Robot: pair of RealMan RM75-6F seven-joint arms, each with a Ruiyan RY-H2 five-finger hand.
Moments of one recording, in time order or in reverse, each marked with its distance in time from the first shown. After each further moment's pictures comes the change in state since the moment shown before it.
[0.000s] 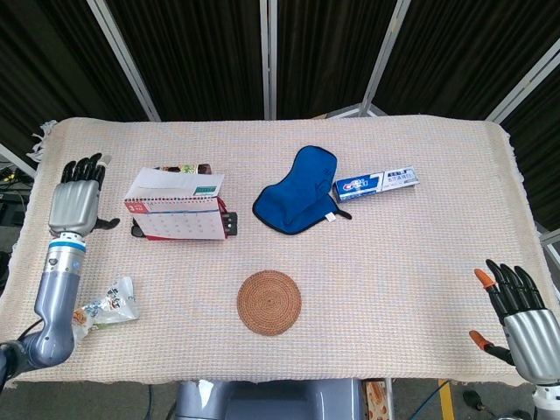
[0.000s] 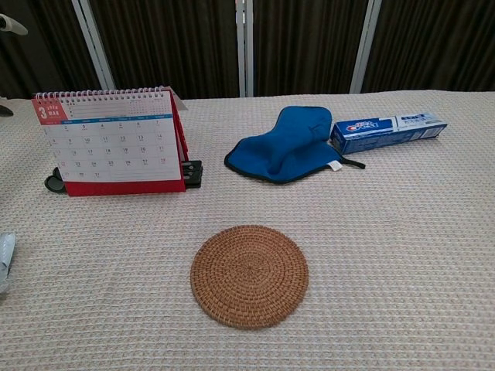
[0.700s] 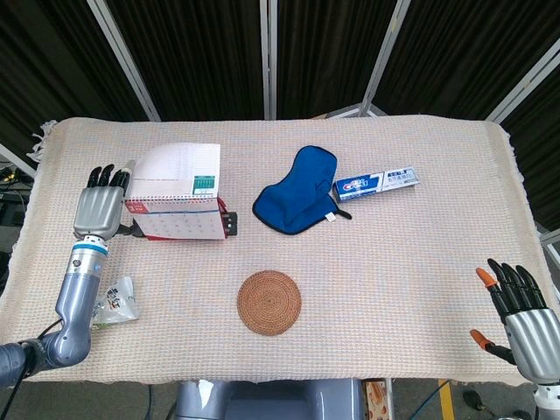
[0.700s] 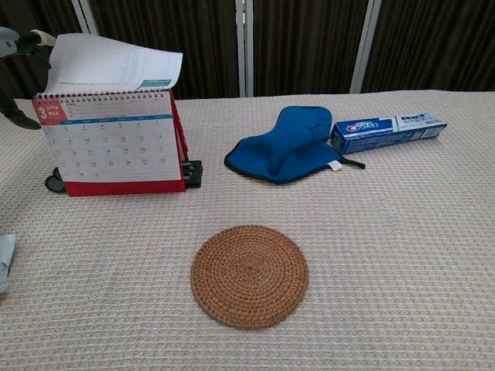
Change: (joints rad) left arm -0.058 -0.079 -0.012 0.058 -0.058 -0.033 0.097; right arm 0.000 0.000 0.003 0.000 0.000 0.000 0.012
